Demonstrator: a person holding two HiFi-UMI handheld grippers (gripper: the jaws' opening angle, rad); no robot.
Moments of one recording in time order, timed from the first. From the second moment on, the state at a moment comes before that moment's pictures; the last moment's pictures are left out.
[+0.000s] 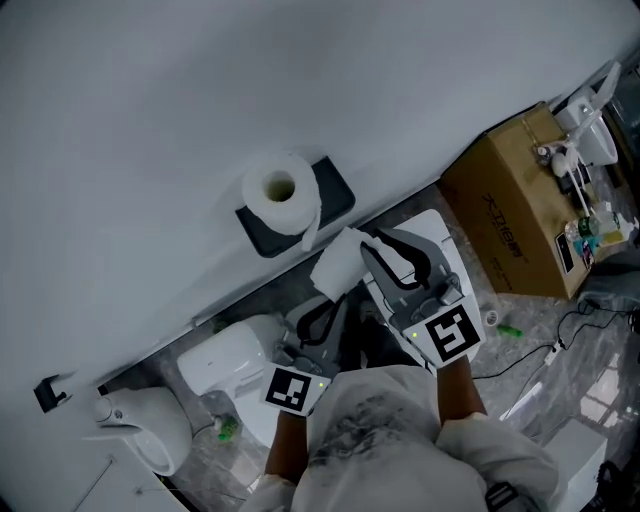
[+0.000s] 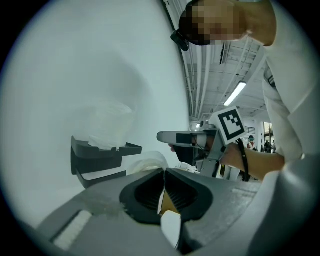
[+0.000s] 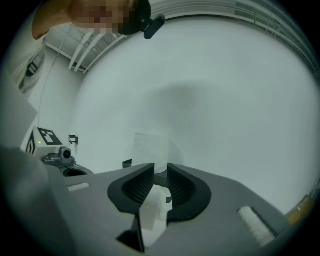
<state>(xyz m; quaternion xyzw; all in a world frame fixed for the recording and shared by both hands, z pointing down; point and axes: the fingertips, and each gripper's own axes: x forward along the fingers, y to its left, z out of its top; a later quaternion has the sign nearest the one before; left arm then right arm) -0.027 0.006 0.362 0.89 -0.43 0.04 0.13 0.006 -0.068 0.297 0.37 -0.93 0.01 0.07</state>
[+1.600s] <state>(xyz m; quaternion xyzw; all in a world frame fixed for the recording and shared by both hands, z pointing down) -0.077 0.013 0.372 0.86 -0.48 0.05 0.13 -0.090 -0.128 0.277 0.23 -0.97 -0.01 0.06</state>
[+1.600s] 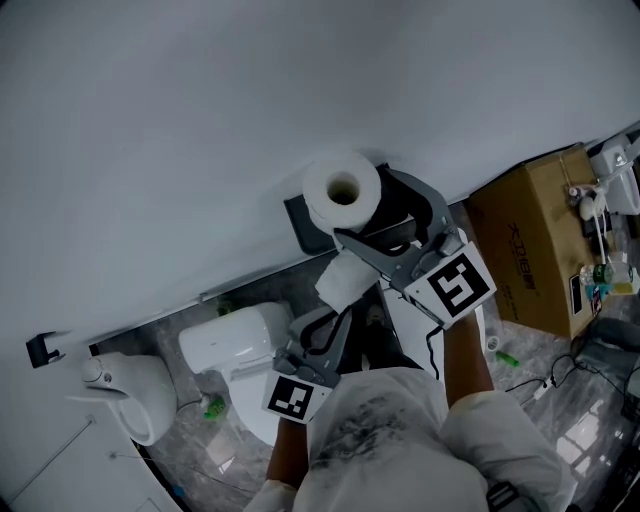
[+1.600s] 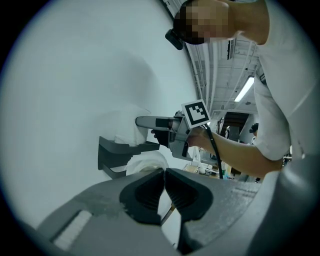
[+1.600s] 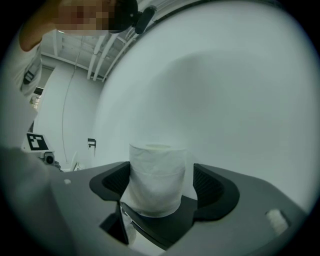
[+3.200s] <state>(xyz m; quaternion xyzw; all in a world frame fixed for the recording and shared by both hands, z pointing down) -0.061 0.020 0.372 0.89 -0.43 0.06 0.13 -0.033 -0.131 0.242 0.36 -0.93 -0.04 0.02</state>
